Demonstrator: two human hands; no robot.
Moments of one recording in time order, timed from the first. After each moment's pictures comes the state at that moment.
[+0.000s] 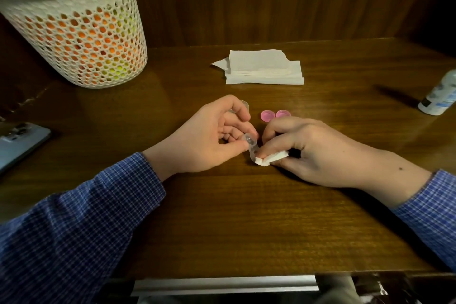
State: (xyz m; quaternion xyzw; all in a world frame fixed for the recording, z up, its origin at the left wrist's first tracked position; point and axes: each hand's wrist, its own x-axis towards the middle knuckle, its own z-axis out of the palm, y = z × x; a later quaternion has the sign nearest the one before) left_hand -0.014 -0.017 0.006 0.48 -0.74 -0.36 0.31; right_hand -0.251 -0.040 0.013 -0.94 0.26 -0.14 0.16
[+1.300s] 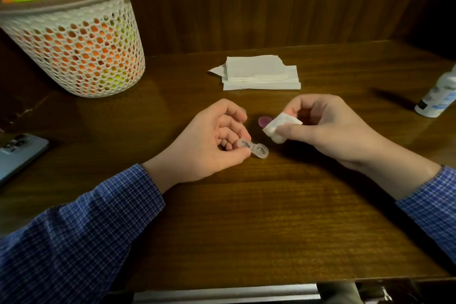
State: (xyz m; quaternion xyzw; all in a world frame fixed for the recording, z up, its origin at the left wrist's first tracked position) left_hand -0.017 -0.019 0.001 0.46 -0.72 -0.38 0.36; right_hand -0.262 -0.062 0.016 -0.73 0.39 -0.34 0.44
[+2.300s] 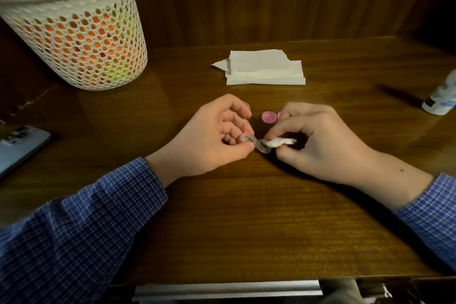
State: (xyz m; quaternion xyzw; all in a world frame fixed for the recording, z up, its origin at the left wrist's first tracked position) left_hand -0.016 -0.020 0.000 0.46 -0.71 -0.39 0.36; right_hand -0.249 -0.044 0.008 -0.89 0.33 -0.27 0.16
